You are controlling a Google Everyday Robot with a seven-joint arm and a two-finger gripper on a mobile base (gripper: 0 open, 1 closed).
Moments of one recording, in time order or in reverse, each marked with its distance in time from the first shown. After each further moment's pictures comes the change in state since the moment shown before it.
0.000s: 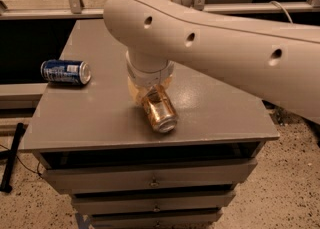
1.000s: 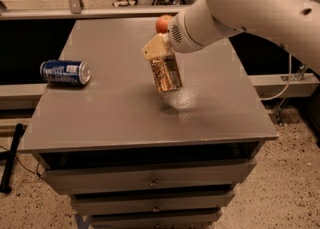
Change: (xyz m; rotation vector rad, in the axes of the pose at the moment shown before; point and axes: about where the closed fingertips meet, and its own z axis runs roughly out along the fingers) arm -0.068 -0.068 -0.040 -0.284 -0.462 0.029
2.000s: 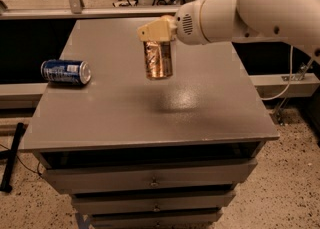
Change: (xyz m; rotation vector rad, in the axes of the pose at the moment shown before) arm -0.039 0.008 -0.031 -0.165 -0.279 0.031
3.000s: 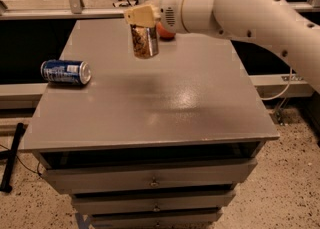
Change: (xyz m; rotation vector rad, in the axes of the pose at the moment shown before) arm -0.054 0.000 0.034 0.018 -0.208 -0.205
